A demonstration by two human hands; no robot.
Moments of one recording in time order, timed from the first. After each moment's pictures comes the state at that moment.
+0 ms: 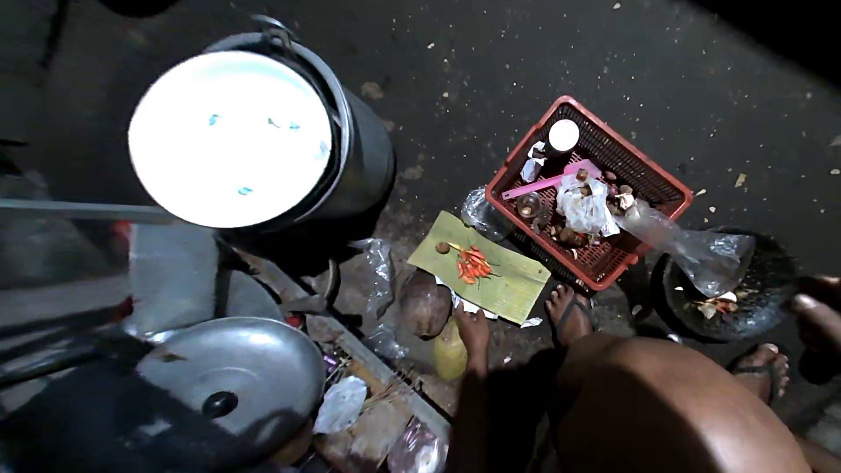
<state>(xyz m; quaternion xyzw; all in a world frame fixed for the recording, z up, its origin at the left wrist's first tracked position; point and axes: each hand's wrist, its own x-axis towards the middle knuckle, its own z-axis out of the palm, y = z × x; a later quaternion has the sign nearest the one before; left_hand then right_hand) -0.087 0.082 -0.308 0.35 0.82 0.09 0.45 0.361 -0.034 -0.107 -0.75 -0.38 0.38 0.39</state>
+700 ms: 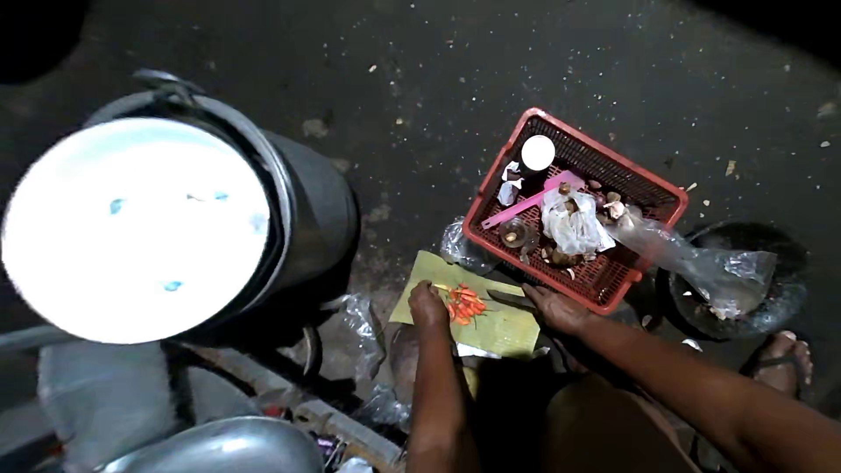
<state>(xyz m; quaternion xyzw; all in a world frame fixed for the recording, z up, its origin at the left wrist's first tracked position) -0.106 0.261 -0.331 0.61 0.72 -0.18 0.29 0.149 0.126 -0.306 -0.60 -0.55 0.58 -0.06</state>
